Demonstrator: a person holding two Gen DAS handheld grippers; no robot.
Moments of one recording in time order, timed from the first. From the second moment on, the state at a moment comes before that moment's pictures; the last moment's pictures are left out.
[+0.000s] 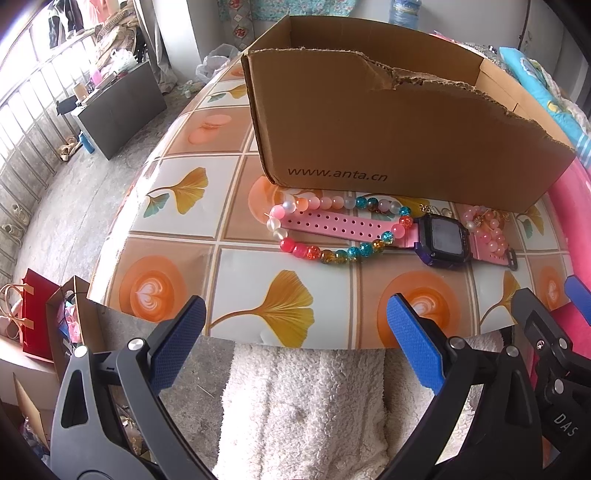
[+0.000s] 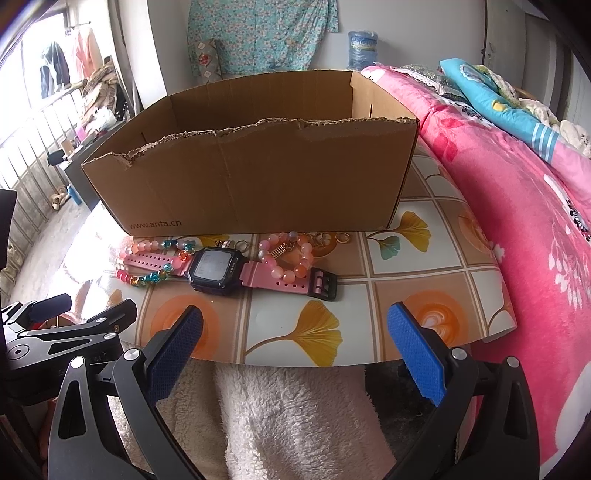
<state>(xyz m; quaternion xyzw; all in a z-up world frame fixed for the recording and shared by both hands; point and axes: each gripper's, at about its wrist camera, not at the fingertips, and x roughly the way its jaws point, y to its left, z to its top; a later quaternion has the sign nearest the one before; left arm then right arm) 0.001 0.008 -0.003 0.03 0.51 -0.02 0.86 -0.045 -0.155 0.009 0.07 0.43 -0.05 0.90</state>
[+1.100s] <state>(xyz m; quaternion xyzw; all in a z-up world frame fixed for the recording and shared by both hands) 0.007 0.028 0.009 0.03 0.51 -0.04 0.86 -0.039 -0.161 0.027 0.09 0.41 -0.05 0.91</state>
